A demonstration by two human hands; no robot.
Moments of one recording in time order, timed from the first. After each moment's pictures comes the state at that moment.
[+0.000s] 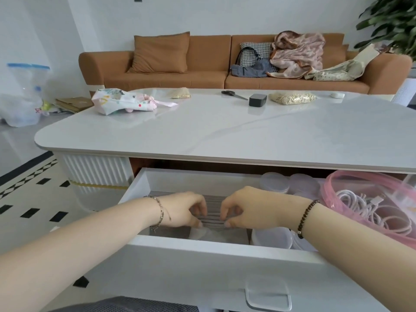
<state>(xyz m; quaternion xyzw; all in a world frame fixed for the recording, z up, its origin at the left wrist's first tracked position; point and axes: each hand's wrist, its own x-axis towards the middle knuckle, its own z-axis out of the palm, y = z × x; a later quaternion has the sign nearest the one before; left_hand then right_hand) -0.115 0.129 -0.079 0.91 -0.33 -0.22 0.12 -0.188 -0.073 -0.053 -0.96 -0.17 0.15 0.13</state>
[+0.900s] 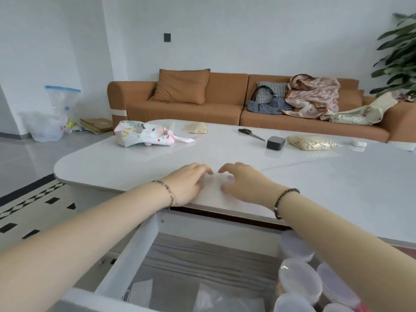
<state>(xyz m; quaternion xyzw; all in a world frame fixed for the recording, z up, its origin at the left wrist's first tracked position) -0.011 0.133 0.000 0.93 -0.31 0.03 0.18 -0.057 -0.054 0.017 -0.98 -0.08 -0.06 0.15</state>
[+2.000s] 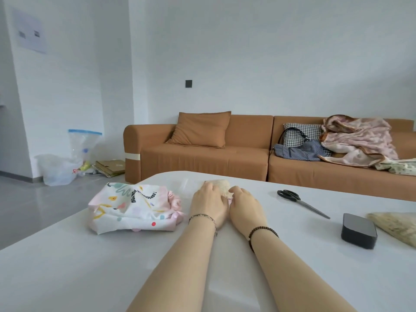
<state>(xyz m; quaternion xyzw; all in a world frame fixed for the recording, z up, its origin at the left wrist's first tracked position) 0.300 0.068 -0.001 0.95 -0.10 0.24 0.19 0.280 -0.041 -0.005 -0.95 -0.02 -0.23 0.22</state>
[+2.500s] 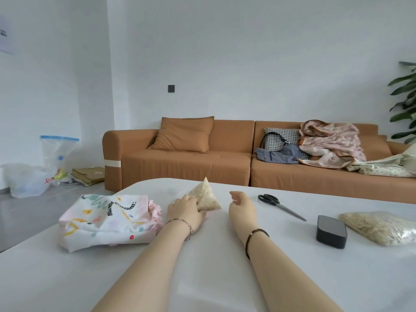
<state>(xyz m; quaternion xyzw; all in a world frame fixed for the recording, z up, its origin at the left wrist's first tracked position) 0.332 0.080 -0.010 0.97 -0.09 0.14 0.15 0.283 -0.069 -0.001 -0.79 0.09 -0.21 0.57</state>
